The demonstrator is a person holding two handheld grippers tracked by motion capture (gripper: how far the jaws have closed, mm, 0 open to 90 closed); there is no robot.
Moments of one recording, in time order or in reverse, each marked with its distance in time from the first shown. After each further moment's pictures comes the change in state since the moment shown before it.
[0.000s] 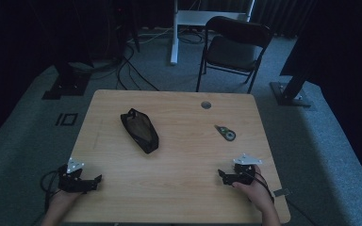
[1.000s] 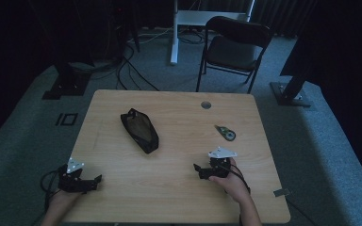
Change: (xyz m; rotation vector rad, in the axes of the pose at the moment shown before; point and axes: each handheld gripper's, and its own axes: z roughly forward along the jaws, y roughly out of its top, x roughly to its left) left arm 0.000 0.000 0.000 0.000 -0.001 0.001; right arm 0.059 0.046 0.034 -0.068 0.120 -0.067
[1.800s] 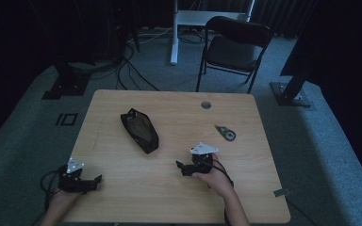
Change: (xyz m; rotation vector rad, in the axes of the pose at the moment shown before) left arm 0.000 0.000 0.000 0.000 -0.003 0.002; right arm 0.037 0.031 0.032 -0.039 0.085 -0.038
